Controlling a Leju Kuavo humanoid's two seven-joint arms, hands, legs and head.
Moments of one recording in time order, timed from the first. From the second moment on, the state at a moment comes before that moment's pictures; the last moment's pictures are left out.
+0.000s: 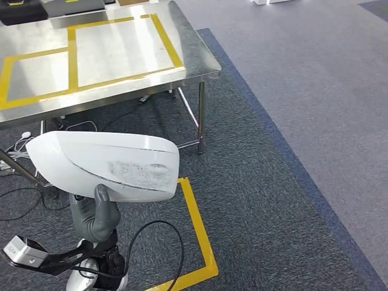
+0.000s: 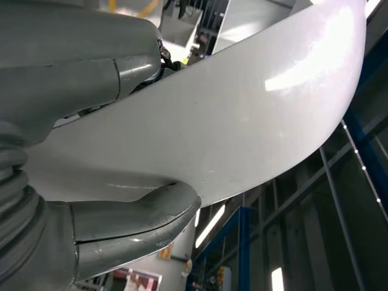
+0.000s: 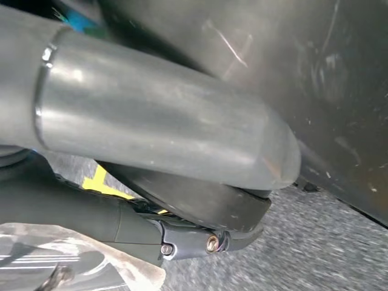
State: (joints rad) left arm 0.12 -0.19 -0.35 -1.82 0.19 0.00 -0.70; right arm -0.01 0.21 -0.25 -0.19 0.78 0.06 -0.06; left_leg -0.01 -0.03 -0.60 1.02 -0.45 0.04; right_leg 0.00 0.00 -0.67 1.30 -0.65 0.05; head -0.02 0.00
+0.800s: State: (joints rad) left arm 0.13 -0.19 -0.35 -1.83 0.17 0.01 -0.70; right arm 0.00 0.21 -0.25 -0.19 0.76 0.04 -0.05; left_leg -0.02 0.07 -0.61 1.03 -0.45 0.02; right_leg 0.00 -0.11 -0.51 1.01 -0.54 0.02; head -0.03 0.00
